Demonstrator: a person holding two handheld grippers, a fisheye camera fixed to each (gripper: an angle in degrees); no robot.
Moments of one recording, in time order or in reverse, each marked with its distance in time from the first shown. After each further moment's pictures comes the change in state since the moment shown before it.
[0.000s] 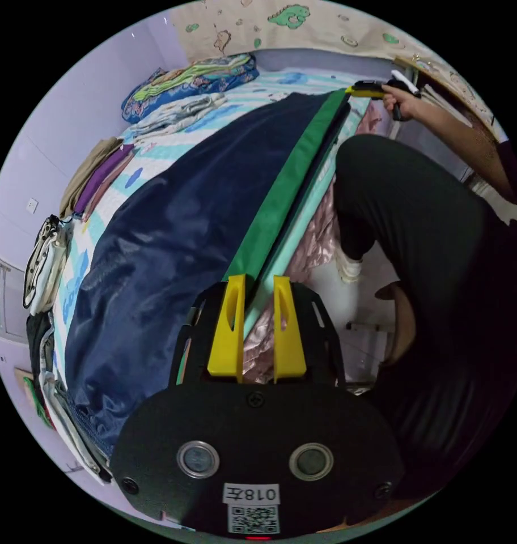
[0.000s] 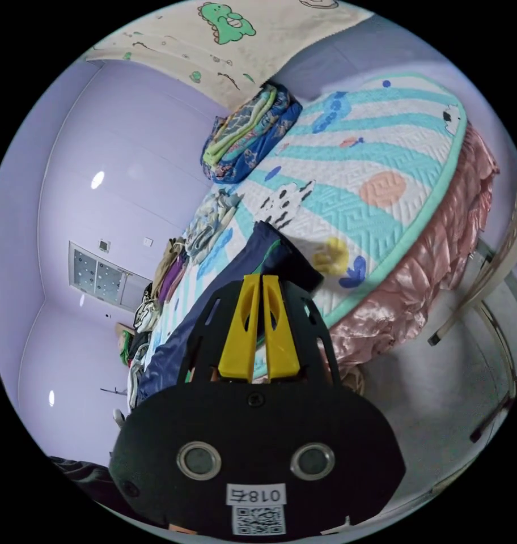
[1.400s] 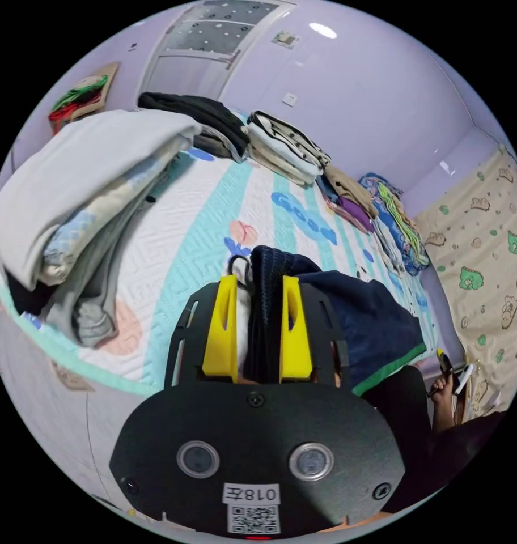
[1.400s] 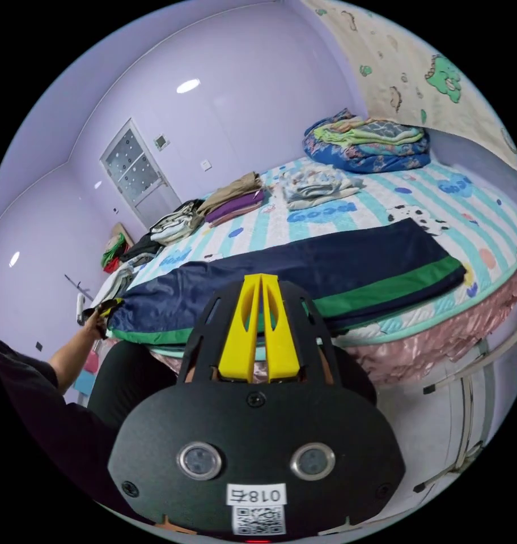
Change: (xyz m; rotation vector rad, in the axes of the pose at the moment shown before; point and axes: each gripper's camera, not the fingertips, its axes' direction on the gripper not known) left arm -0.441 0.814 0.067 0.376 0.067 -1.183; right arm -0.272 0.250 0.065 -0.040 0.051 -0.562
